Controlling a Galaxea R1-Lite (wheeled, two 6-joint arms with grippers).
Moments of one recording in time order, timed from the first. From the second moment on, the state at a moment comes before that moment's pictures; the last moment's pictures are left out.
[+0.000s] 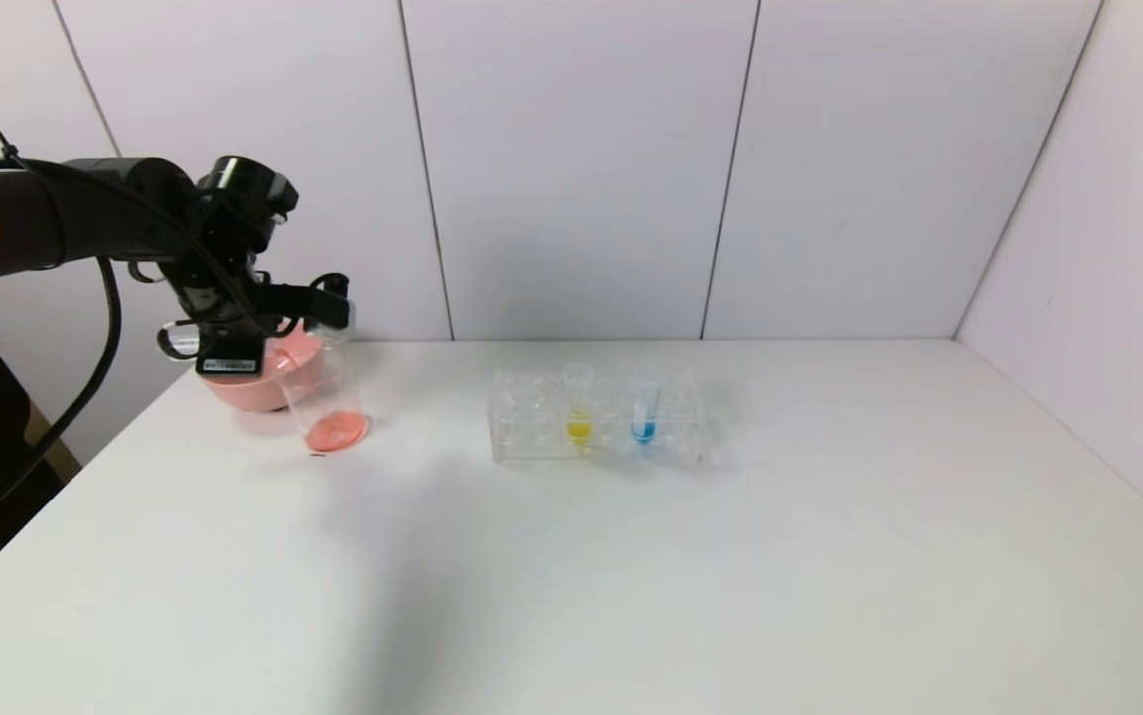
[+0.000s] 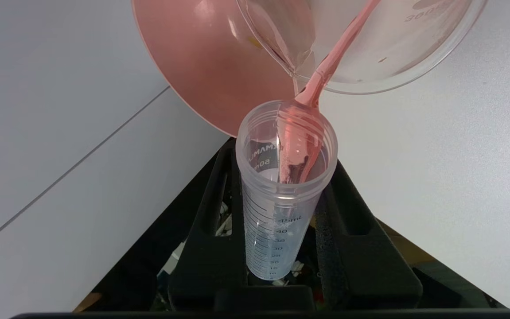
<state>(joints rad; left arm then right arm) -0.07 2.15 -1.99 0.74 0.41 1.36 0.00 0.00 0.00 0.00 0.00 0.00</state>
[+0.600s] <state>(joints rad) -0.08 2.15 -1.99 0.74 0.46 1.37 0.00 0.00 0.00 0.00 0.00 0.00</state>
